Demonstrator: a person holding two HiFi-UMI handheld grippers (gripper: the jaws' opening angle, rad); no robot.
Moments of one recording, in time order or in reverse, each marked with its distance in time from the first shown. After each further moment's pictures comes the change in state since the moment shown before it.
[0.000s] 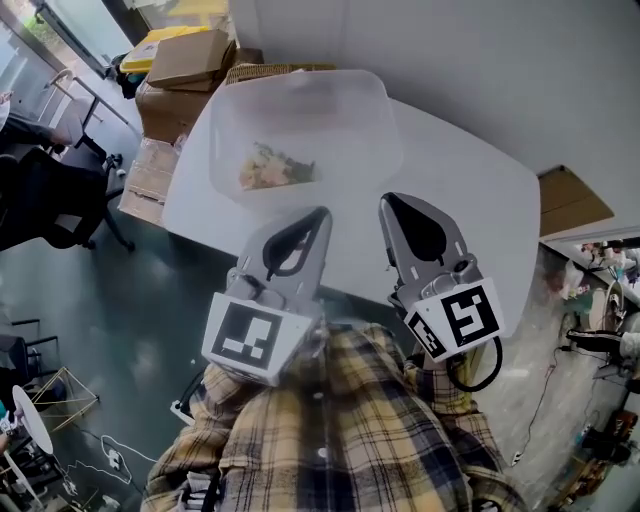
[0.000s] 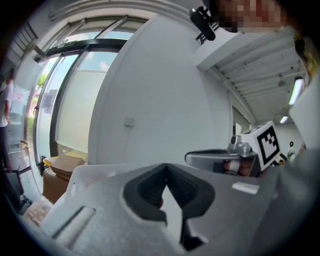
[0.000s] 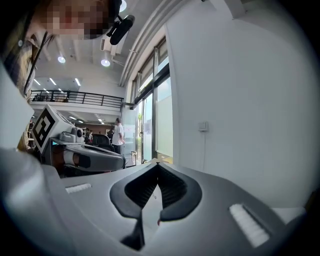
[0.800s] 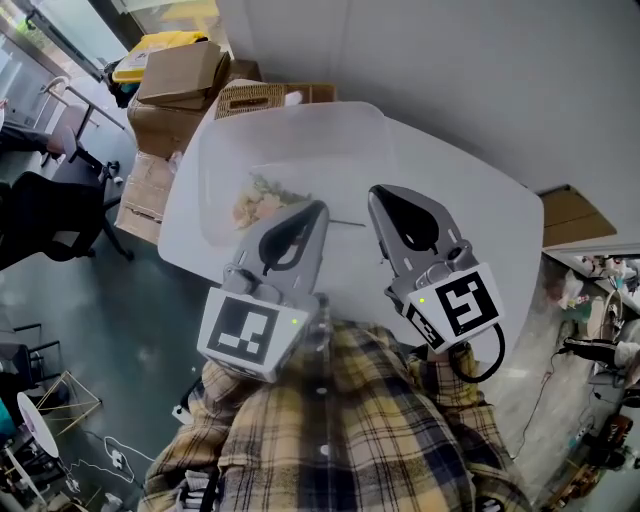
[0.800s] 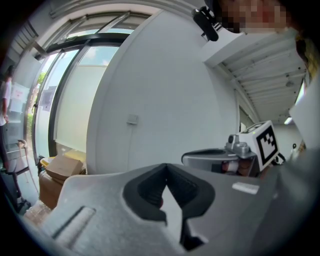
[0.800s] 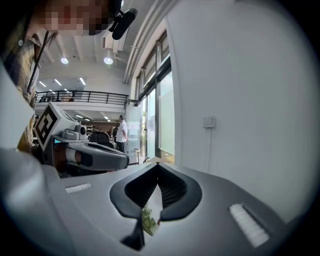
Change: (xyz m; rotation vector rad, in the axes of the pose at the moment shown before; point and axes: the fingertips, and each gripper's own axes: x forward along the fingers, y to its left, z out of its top) left arm 0.101 0.076 0.024 -0.021 0.022 0.021; right arm 0.106 -0.075 0.008 -0.015 0.049 0.091
